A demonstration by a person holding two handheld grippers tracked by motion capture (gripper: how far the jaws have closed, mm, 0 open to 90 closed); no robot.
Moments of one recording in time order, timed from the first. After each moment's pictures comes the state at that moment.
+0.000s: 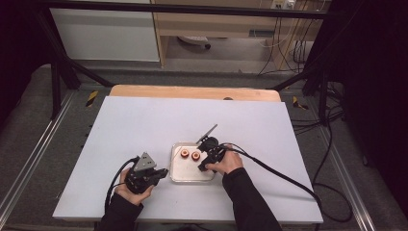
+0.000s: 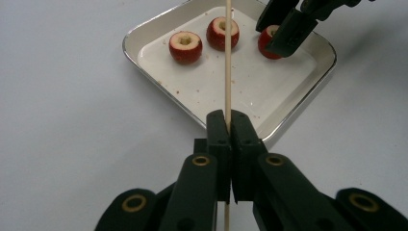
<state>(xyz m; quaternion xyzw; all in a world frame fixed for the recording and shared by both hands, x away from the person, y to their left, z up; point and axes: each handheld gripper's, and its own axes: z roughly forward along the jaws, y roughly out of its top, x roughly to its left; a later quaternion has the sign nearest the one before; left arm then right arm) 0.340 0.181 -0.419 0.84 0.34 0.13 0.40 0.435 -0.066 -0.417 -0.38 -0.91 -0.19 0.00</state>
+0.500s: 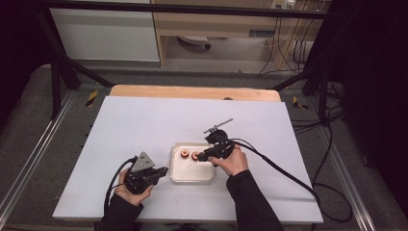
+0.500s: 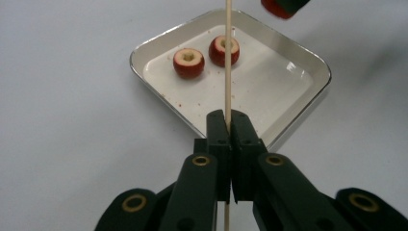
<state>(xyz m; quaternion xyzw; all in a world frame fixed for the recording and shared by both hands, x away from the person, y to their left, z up) 0.337 0.183 -0.414 0.82 0.36 0.15 0.43 0.423 -0.086 -0.374 -0.42 -0.84 -0.34 -0.01</state>
